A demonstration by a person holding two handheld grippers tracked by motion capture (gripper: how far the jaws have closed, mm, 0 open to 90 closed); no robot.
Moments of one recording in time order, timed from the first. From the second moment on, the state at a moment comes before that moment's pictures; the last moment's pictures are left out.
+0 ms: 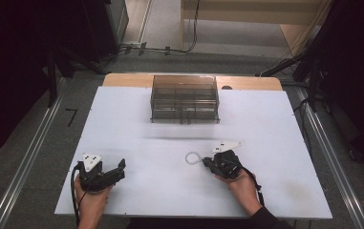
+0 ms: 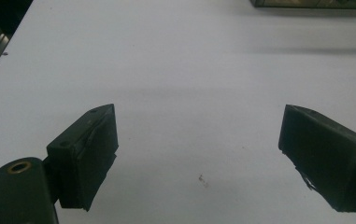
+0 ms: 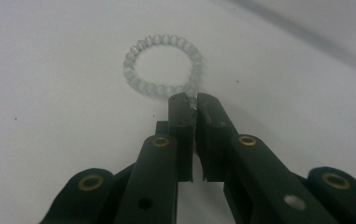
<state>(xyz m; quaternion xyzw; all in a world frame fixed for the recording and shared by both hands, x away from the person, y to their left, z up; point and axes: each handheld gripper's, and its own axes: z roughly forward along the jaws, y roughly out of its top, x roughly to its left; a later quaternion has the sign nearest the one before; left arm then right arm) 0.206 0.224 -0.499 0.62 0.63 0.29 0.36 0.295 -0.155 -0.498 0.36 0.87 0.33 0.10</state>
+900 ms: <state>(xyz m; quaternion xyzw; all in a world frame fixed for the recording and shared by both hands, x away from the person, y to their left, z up) 0.207 0.223 -0.500 0.62 0.63 0.29 0.36 0.293 -0.167 -0.465 0.36 0.84 0.38 0.12</state>
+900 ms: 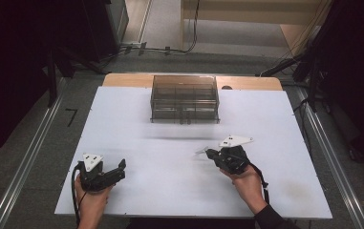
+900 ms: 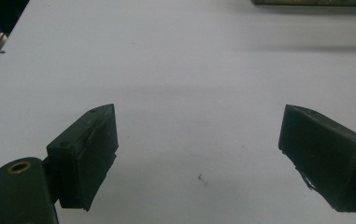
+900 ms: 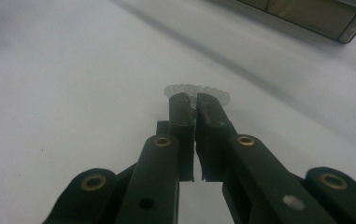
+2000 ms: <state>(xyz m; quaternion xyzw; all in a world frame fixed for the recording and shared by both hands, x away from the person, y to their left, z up) 0.207 0.224 -0.501 0.62 0.63 0.29 0.36 0.304 -0.172 -0.432 0.36 0.82 0.42 0.14</state>
